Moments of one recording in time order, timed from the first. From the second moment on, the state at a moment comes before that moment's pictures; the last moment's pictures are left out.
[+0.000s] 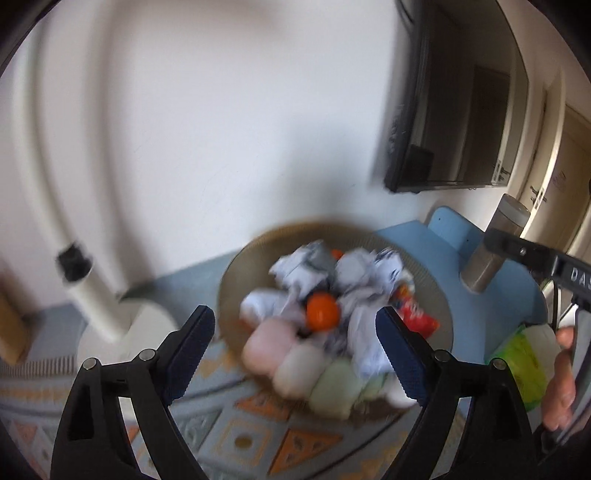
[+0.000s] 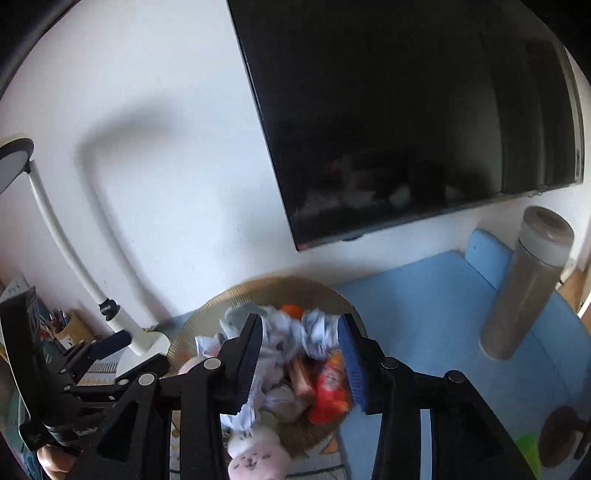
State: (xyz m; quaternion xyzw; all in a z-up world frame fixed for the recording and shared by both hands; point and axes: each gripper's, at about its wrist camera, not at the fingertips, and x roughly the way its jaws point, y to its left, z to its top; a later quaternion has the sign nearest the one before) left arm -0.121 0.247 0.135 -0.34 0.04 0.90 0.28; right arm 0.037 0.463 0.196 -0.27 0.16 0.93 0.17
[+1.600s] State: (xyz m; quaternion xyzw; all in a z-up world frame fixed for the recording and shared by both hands) left arm -0.015 -0.032 0.006 -0.46 -0.01 0.89 -0.01; right arm 0.028 0.174 0.024 -0.45 0.01 0.89 0.03
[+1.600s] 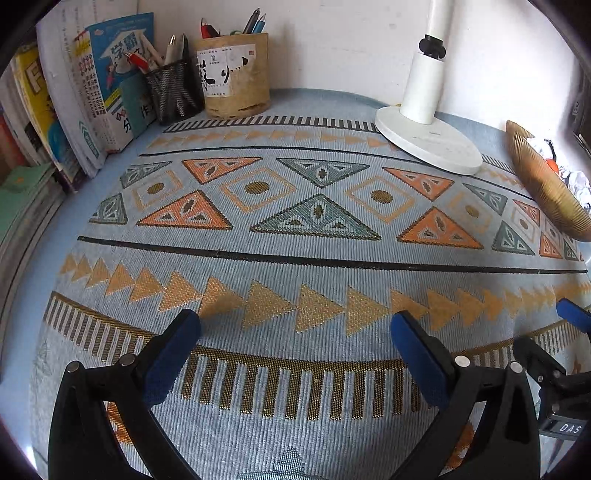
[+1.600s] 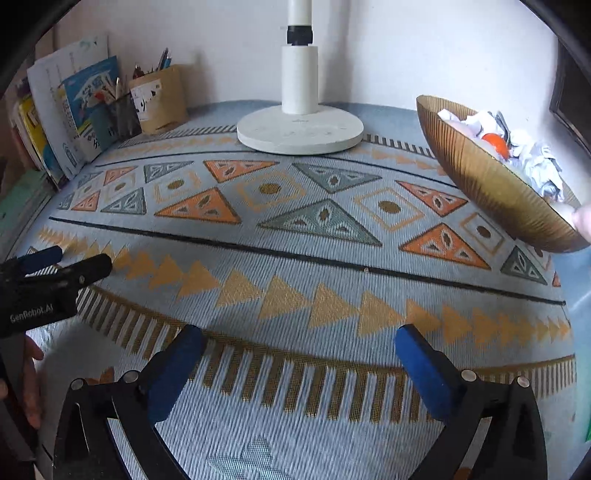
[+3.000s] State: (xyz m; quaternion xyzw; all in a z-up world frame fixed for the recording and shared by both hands) left arm -0.014 -0.034 0.000 -0.46 -0.01 0.89 -0.01; right arm 0.029 0.173 0.024 -0.45 0.01 0.89 0.03
